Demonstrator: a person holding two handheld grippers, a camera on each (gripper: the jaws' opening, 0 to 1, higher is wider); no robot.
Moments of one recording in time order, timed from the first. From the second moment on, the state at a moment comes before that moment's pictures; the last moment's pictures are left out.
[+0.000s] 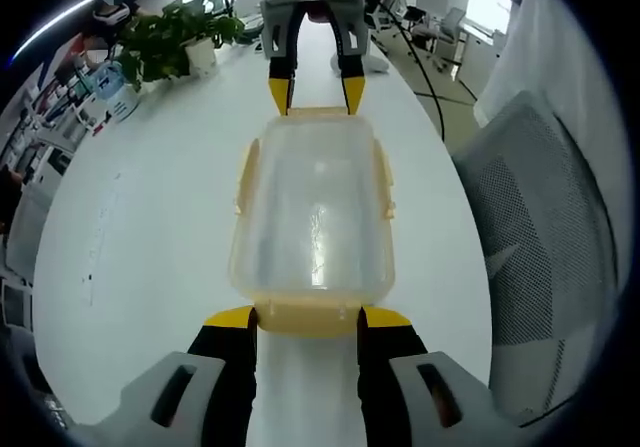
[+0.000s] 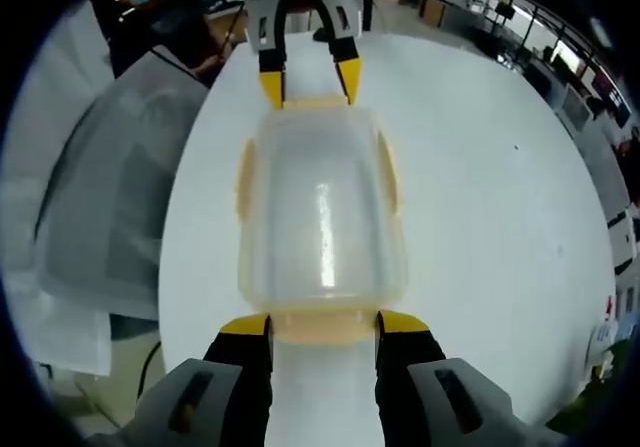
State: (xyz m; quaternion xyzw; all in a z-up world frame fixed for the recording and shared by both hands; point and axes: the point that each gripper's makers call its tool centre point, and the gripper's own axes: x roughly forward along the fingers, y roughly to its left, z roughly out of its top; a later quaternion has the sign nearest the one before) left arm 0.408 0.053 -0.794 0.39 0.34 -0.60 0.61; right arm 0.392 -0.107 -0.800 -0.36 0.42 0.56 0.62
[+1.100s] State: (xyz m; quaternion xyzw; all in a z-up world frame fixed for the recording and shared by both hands) left arm 0.401 0.064 -0.795 0.36 0.36 -0.60 0.62; right arm 0.385 -0.116 -0.801 -0.35 0.42 0.55 0.63
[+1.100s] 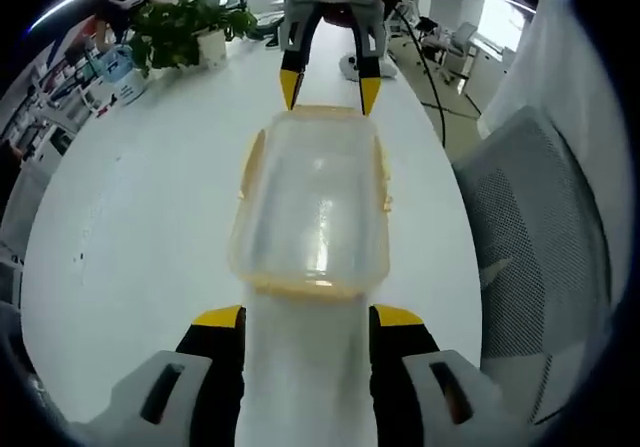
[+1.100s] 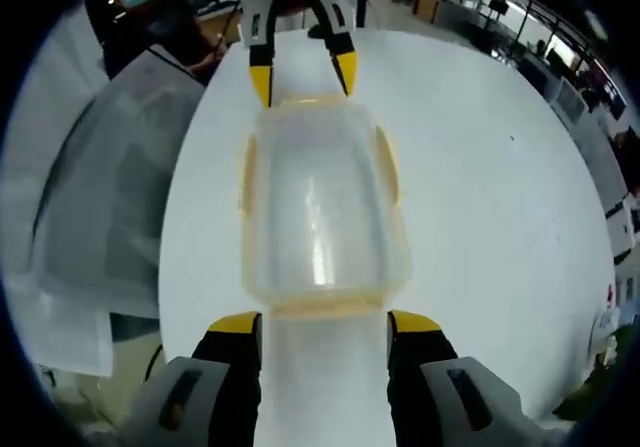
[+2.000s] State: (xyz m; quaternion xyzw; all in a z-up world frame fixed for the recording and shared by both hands) left arm 0.412 0.051 -0.775 0.19 0.38 -0.47 0.78; right arm 0.393 -0.097 -0.785 -0.16 0.46 0.43 0.76
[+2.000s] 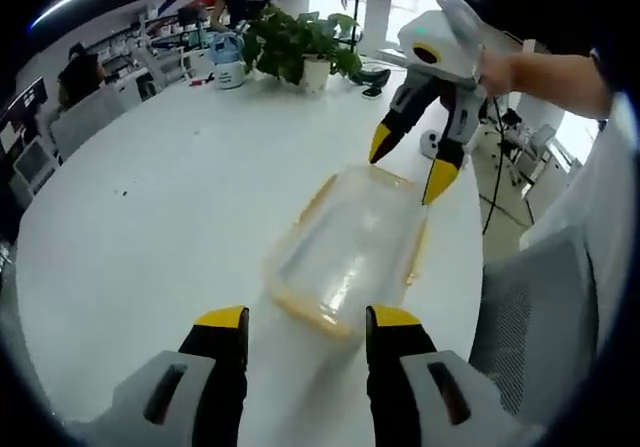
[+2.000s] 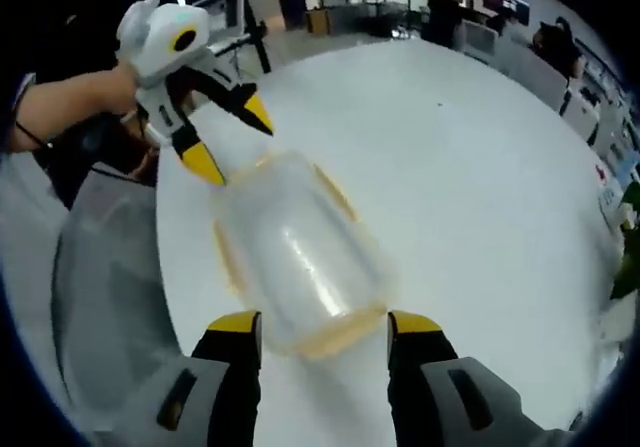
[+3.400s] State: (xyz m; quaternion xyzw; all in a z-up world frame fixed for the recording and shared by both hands) left arm 0.412 0.046 -0.794 -0.02 0.47 -0.30 0.83; right arm 0.406 -0.099 -0.797 0.08 0.53 0.24 0.81
